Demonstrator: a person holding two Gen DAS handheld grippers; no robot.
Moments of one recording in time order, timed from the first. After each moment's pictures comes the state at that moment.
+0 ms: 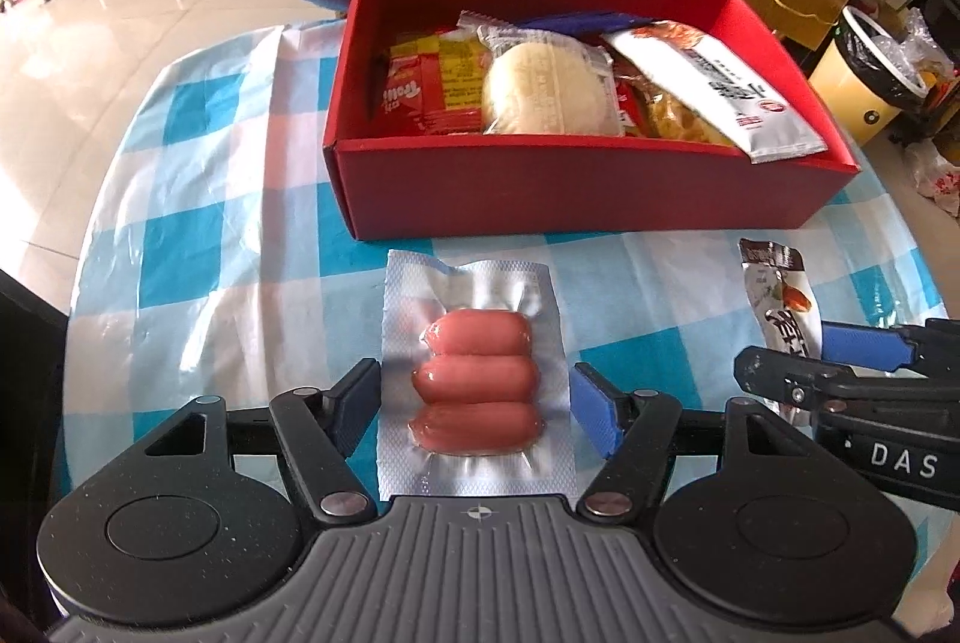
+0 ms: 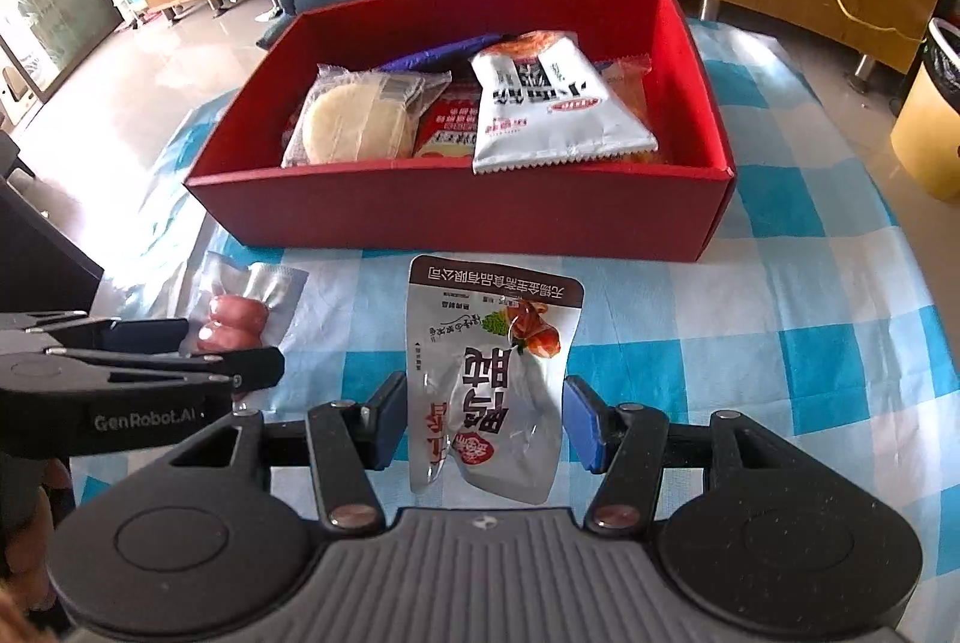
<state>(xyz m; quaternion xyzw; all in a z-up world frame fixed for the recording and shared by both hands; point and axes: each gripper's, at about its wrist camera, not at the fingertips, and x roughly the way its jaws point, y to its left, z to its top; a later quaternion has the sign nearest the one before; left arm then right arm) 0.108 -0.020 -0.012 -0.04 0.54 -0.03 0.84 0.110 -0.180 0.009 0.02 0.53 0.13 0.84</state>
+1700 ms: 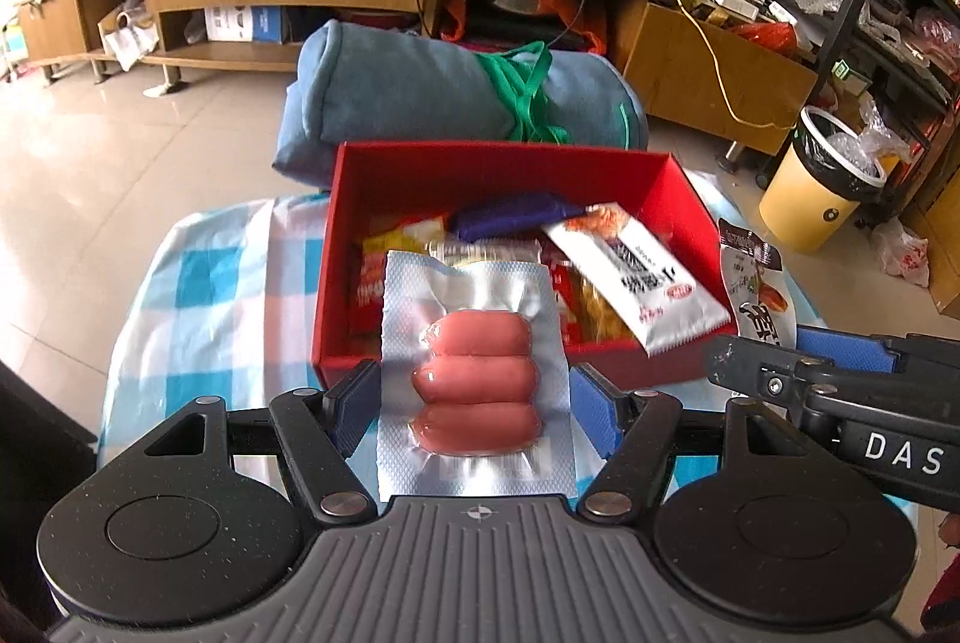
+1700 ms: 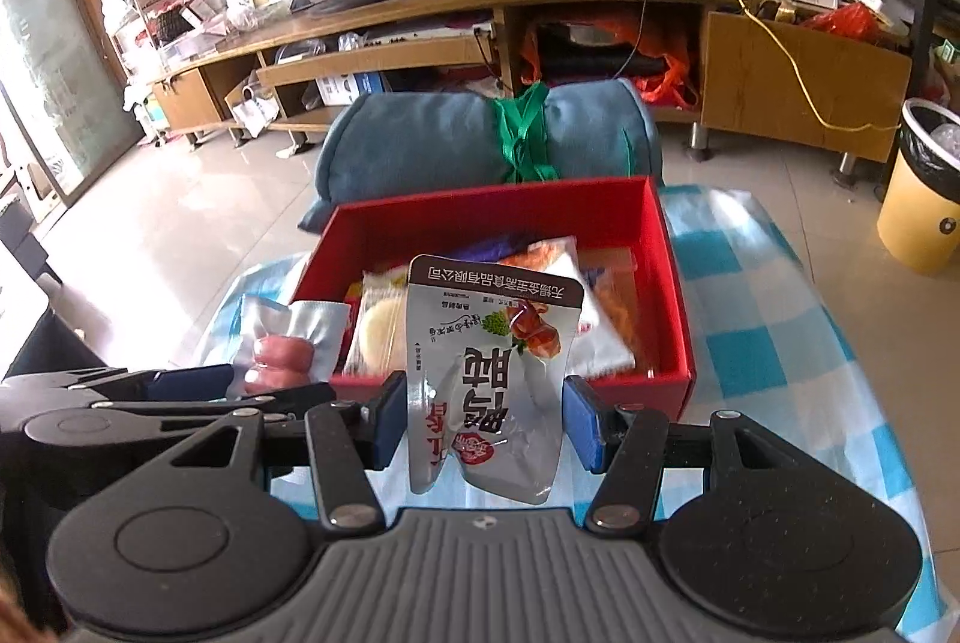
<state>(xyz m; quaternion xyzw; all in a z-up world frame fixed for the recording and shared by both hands) 0.123 -0.033 0.063 -0.04 0.44 -0.04 0.89 0.120 -0.188 0.091 0.06 0.42 0.13 0.89</state>
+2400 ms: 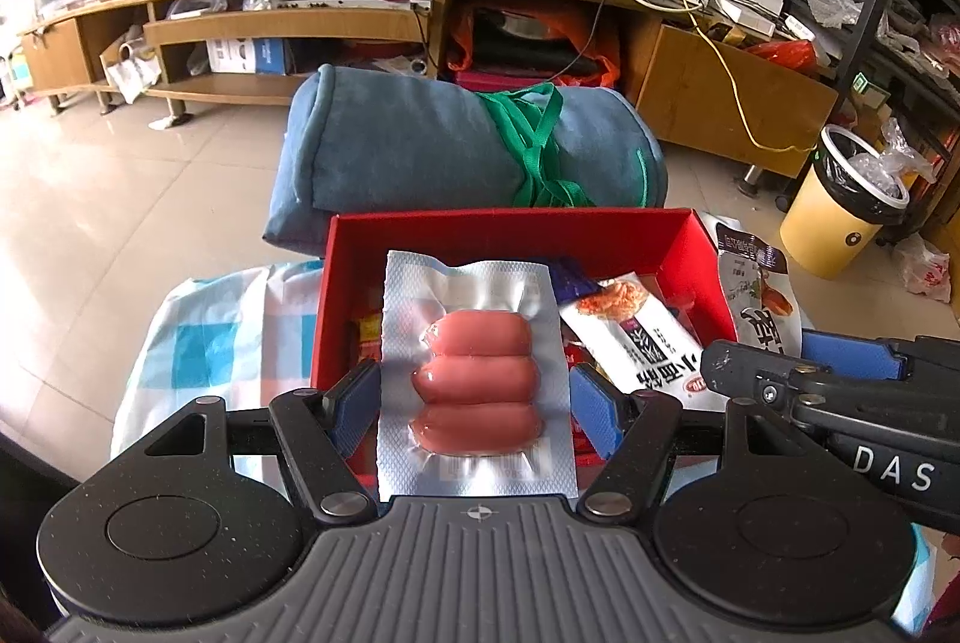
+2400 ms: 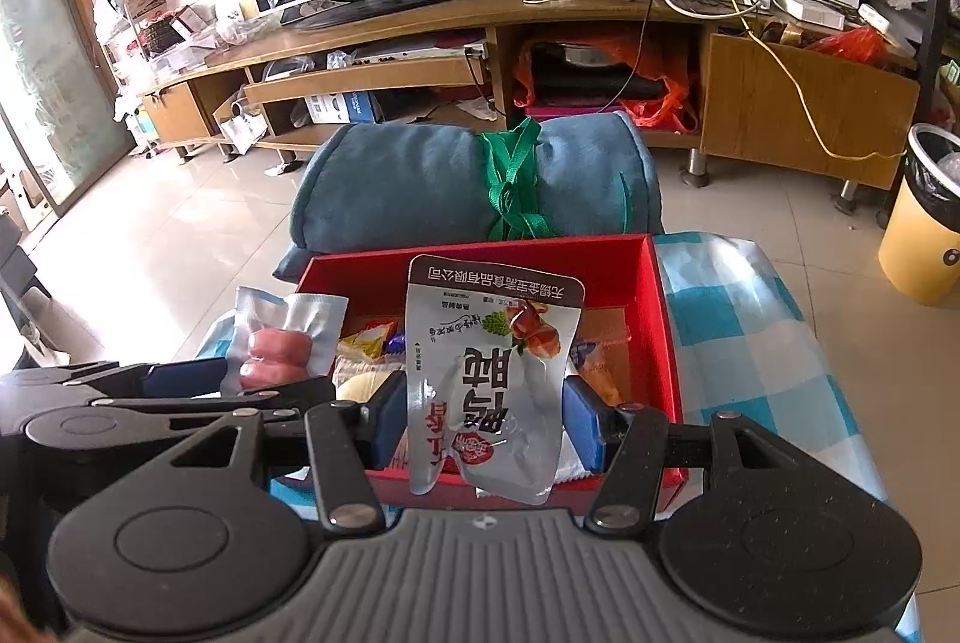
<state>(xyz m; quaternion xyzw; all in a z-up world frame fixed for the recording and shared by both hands) 0.168 -0.042 0.071 -0.03 0.43 -0.03 0.90 0.166 -0.190 0.094 0.06 0.42 0.12 0.90</state>
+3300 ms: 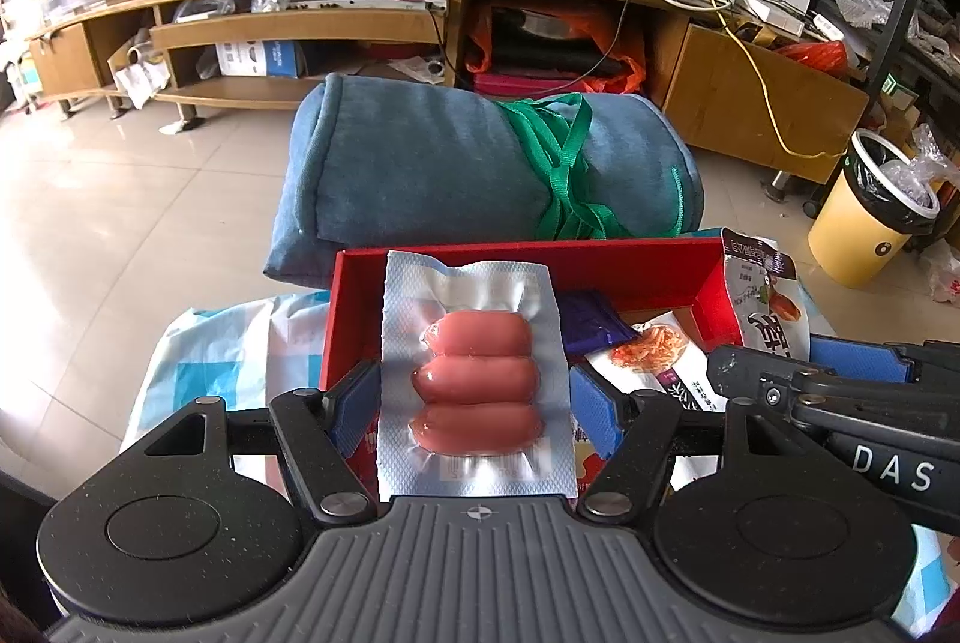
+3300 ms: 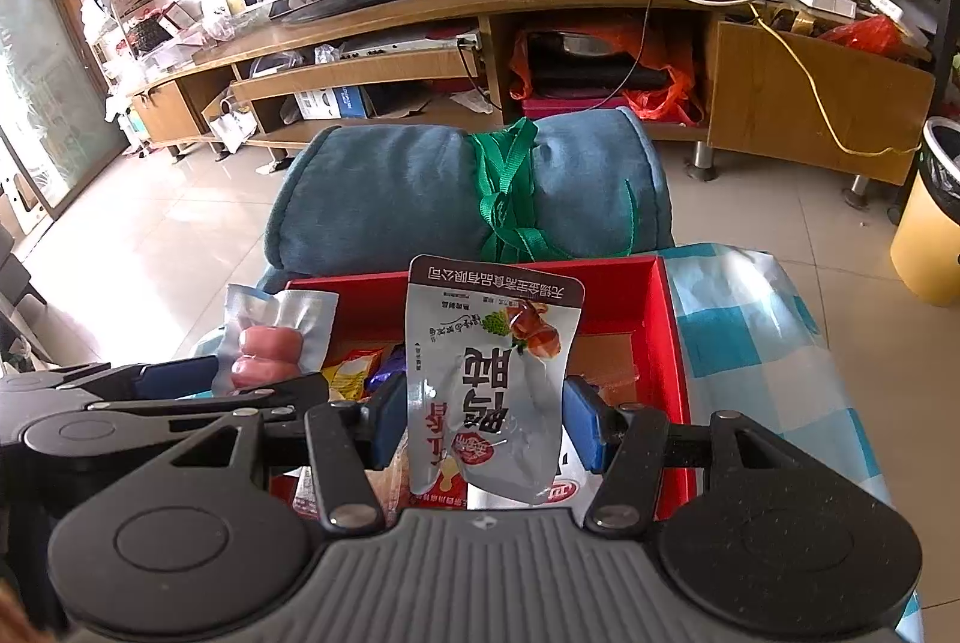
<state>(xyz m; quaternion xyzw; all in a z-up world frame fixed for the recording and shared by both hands) 0.206 -0.042 0.065 -0.02 0.44 -0.01 0.90 0.209 -0.188 0.083 0.06 0.43 0.12 0.89</state>
